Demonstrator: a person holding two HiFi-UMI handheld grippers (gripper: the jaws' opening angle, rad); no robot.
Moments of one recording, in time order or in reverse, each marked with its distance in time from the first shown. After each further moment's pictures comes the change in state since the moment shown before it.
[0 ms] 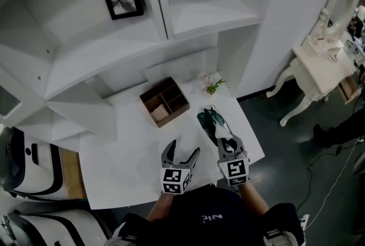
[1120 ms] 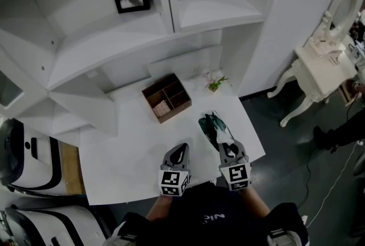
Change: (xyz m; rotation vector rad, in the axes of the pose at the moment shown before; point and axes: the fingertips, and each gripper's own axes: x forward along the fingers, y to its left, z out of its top) left arm -0.026 0.001 -0.001 0.004 -0.058 0.021; right arm -0.024 0.021 -0.013 -0.003 0.030 0.030
